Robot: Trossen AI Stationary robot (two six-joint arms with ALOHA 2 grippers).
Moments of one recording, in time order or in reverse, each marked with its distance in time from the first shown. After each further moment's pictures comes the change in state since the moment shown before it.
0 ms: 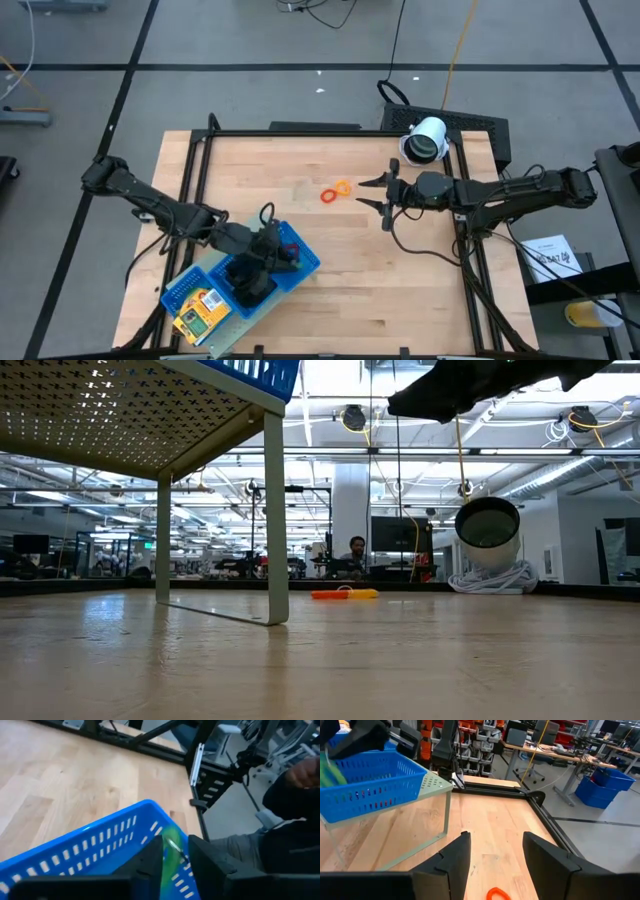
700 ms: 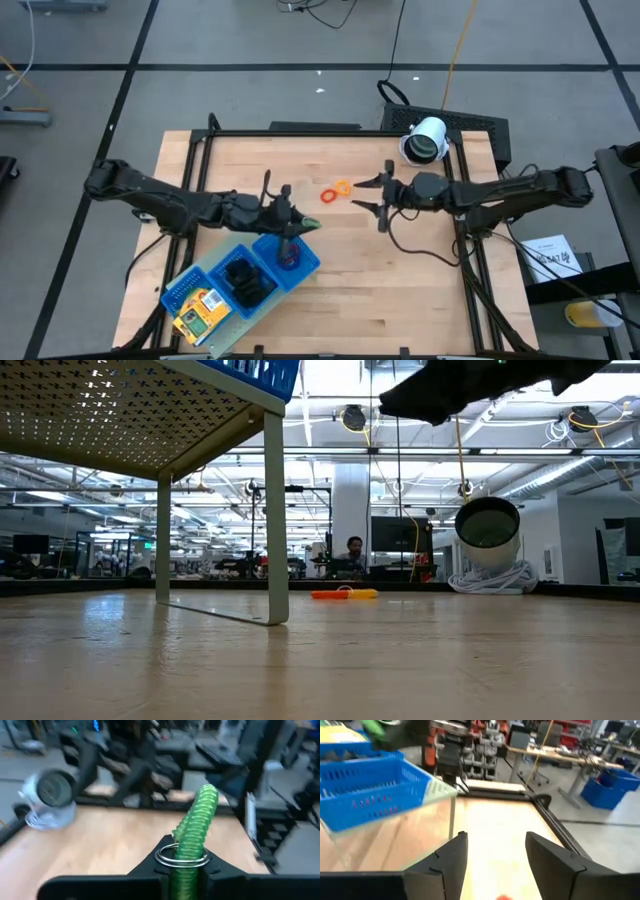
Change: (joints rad) left arm 0.207 0.056 0.001 0.286 -0.080 0.352; right arm 0.001 0.058 0.000 0.089 -0.029 0.021
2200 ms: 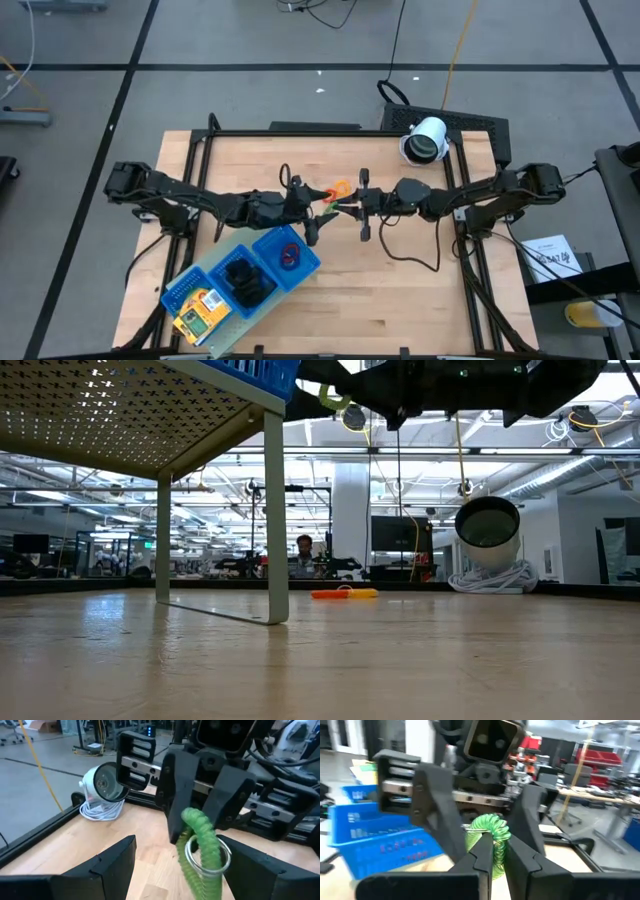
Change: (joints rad) left arm 0.089 0.189 0.000 0.204 -0.179 -0.047; right arm 0.001 0.301 0.000 0.513 -0.172 0.005
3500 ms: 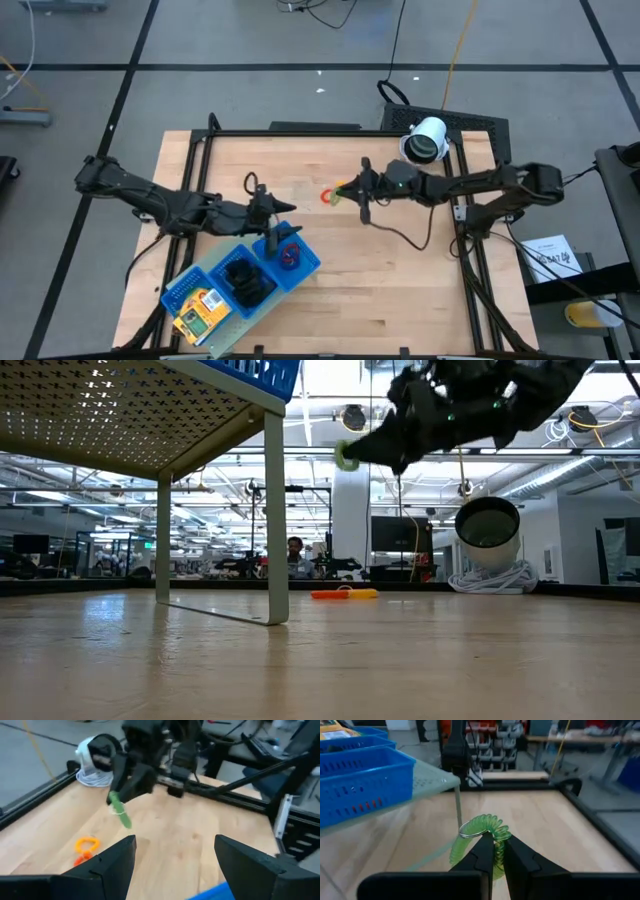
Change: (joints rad) left arm -0.184 -0.333 0.001 -0.518 -0.087 -0.201; right arm -0.207 0.003 0.000 -0.243 -0.148 0.100
